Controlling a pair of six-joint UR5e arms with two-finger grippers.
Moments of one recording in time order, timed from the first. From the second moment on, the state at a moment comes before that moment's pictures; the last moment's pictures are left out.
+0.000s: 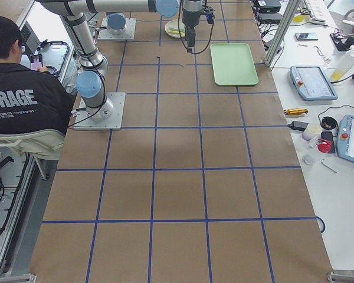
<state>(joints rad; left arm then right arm) -1.23 -1.67 -2.01 -1.10 1.60 0.37 1.59 -1.57 1.56 -1.52 -1.62 -0.05</state>
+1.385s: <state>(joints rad) -1.15 -1.83 -2.09 -0.95 1.57 0.40 1.59 -1.57 1.56 -1.52 -1.62 -0.05</state>
